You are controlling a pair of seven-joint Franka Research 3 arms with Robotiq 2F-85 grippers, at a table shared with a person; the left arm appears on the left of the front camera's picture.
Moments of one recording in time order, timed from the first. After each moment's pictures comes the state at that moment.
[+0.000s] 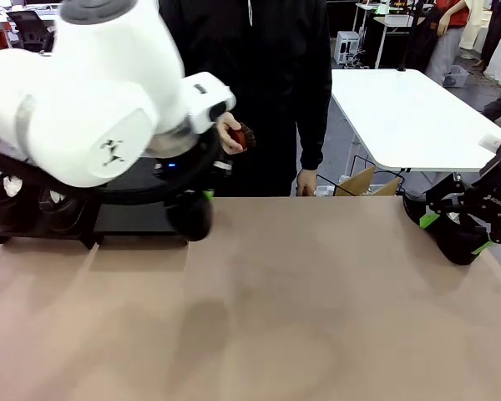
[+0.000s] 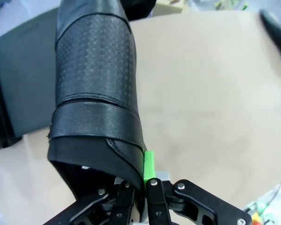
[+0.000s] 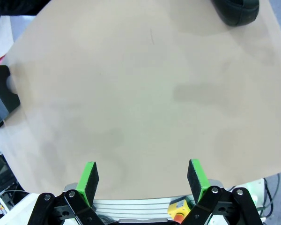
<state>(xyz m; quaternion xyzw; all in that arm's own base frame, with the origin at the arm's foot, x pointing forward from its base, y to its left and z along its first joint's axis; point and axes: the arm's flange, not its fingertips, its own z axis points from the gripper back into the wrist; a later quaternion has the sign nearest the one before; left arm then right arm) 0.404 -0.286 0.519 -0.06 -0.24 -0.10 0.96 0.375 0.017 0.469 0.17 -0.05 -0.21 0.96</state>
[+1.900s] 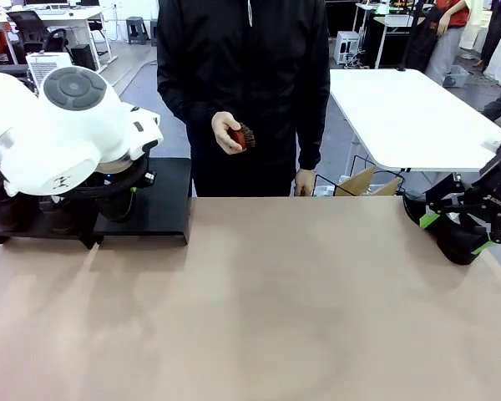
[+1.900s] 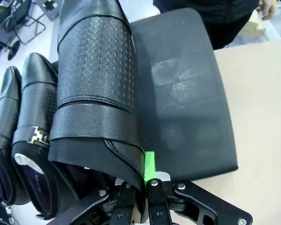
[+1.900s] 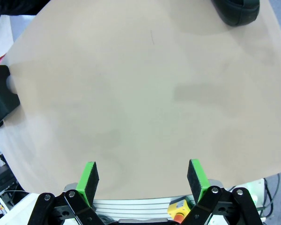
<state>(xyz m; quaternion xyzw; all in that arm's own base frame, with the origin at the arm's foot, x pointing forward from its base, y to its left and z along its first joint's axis) 0.510 -0.173 0.434 0.09 -0.30 -0.09 0.94 0.375 0.017 0.469 0.17 -0.05 -0.21 0.96</state>
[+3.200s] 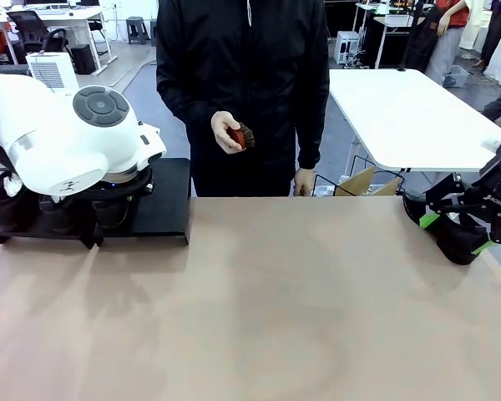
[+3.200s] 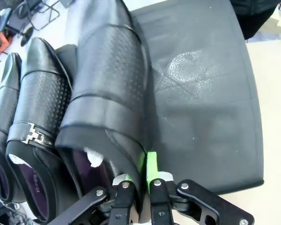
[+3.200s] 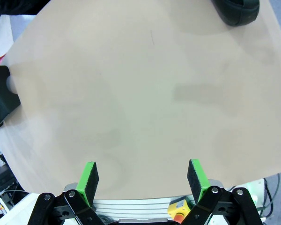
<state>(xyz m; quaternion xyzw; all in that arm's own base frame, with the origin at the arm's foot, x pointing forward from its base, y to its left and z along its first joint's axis) 0.528 -0.168 0.405 0.13 -0.28 -0.06 0.95 0.375 0.017 0.469 0.17 -0.05 -0.21 0.96</state>
